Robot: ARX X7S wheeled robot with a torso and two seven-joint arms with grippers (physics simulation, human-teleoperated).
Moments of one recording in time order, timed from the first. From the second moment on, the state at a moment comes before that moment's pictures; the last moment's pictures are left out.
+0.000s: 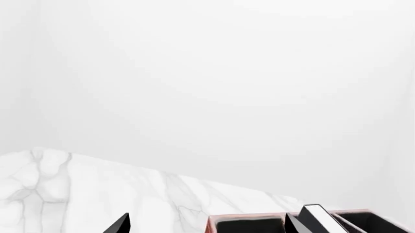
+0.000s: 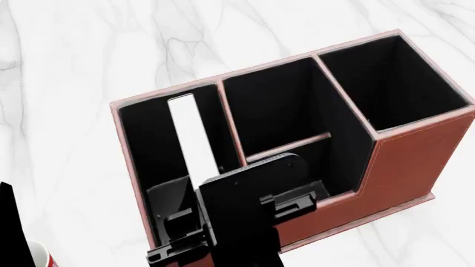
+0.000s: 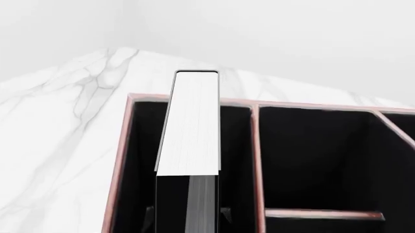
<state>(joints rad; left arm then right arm) 0.12 -0.45 0.11 0.79 -0.55 -0.06 -0.40 0.71 0.46 -0.74 -0.45 0.87 0.68 0.65</state>
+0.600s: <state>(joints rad) 0.11 -0.47 0.11 0.80 -0.57 -0.07 -0.42 0.69 0.41 -0.76 -0.28 0.80 0.58 0.56</state>
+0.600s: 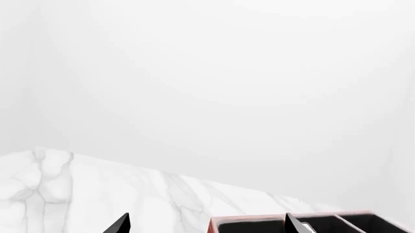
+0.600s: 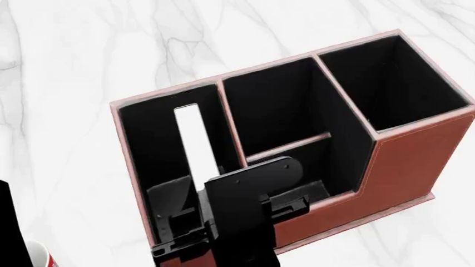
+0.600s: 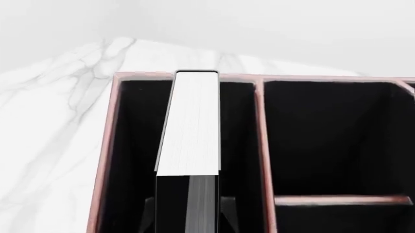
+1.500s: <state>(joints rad) 0.10 -0.48 0.11 0.81 -0.58 -0.08 -0.44 0.64 0.36 -0.81 -0.06 0.68 0.37 0.44</state>
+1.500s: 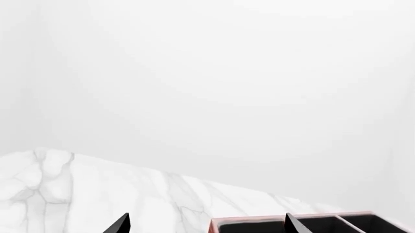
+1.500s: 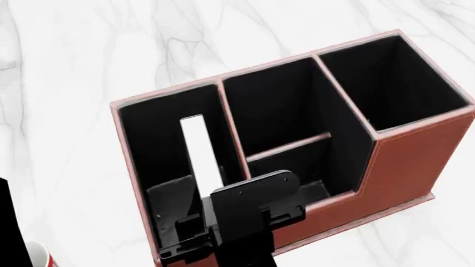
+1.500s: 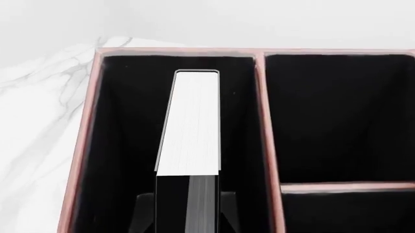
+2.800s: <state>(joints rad) 0.10 -0.50 0.10 0.79 -0.60 -0.06 -0.46 0.70 0.24 -0.83 0.24 0.62 0.22 0.34</state>
